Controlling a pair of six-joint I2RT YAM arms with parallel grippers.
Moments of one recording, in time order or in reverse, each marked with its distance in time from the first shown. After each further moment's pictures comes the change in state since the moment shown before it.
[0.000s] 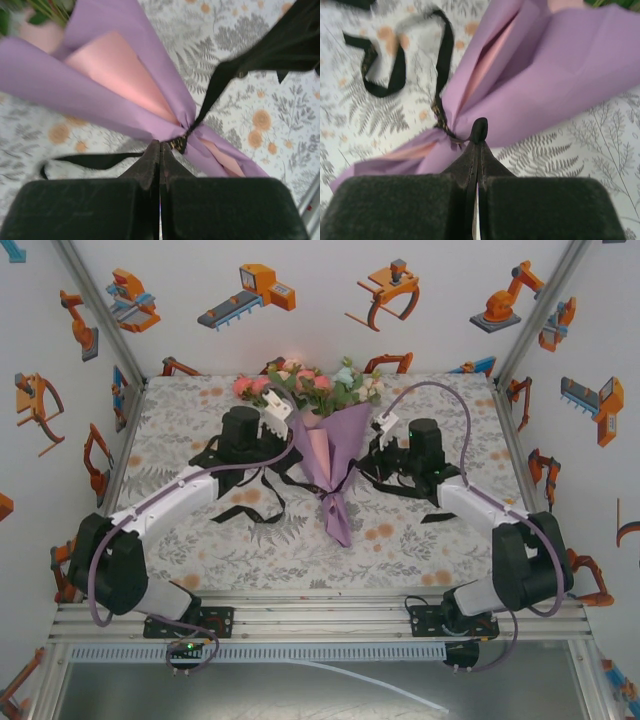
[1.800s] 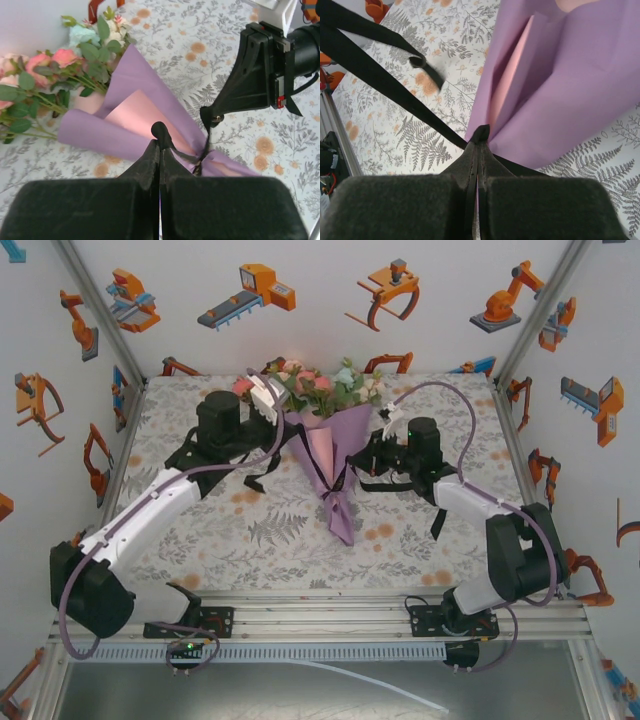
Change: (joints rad) left arm -0.002 -0.127 0.106 -0.027 -0.026 0.126; right arm 0.000 0.048 -0.005 0.111 -0.006 0.368
